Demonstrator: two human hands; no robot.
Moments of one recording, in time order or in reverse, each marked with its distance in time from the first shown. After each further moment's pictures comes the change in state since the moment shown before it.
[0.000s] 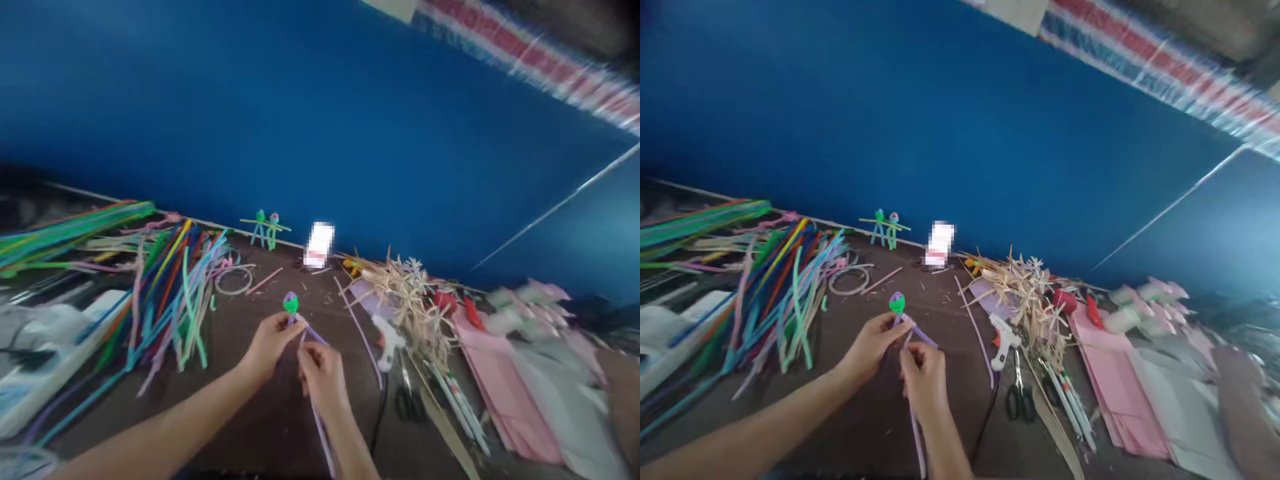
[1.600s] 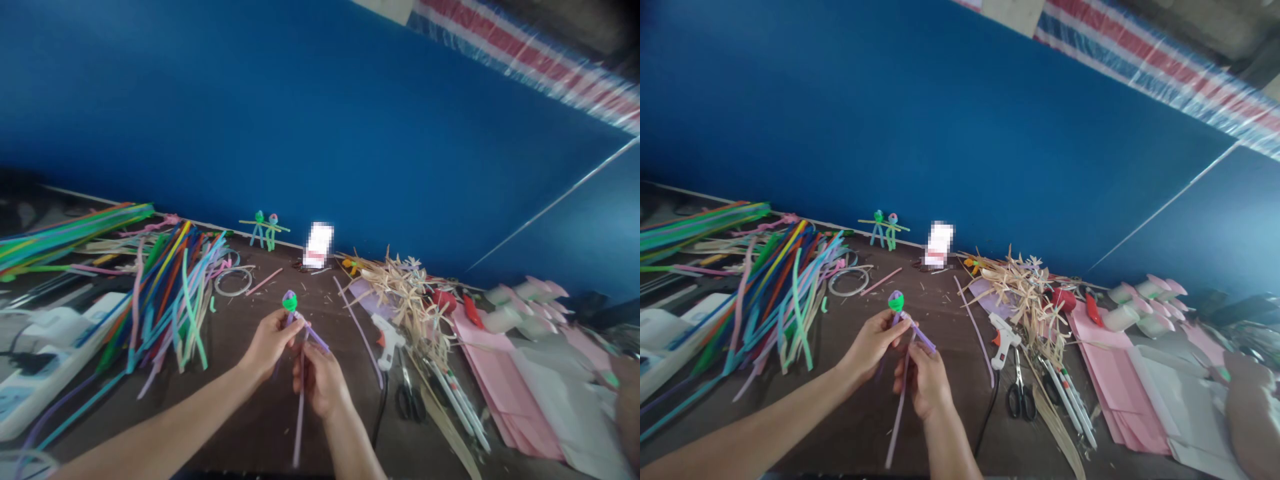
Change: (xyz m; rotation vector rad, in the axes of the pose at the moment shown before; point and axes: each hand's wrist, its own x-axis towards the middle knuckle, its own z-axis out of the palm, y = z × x) left_hand 0.001 -0.001 0.000 -0.149 -0.029 -0.041; right_hand 0.009 0.018 0.000 0.498 -0.141 0.255
